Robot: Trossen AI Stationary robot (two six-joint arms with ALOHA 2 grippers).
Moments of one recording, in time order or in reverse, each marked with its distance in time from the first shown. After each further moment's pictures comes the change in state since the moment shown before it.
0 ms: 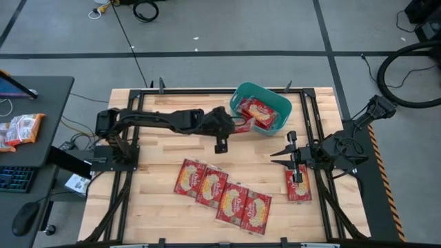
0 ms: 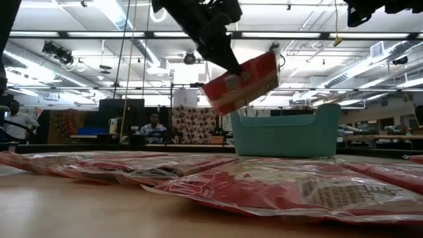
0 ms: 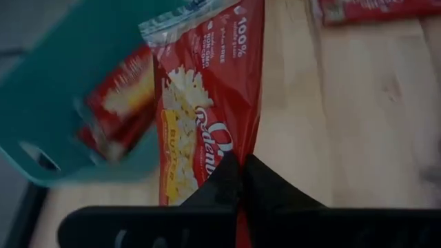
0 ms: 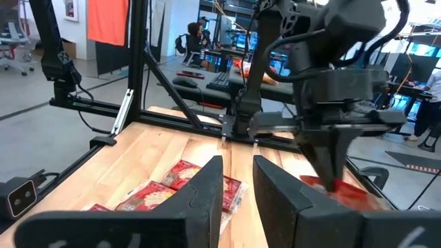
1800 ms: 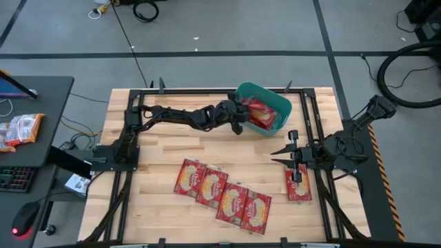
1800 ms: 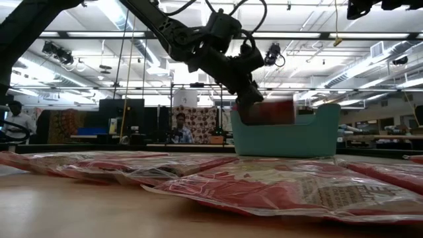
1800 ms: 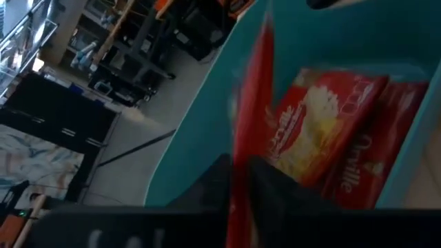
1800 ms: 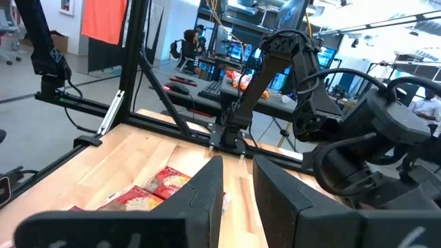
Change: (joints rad) left arm 0.139 0.318 -0.002 0.707 -0.224 0.554; right arm -0.001 0.004 0.000 0.052 0.003 -0.124
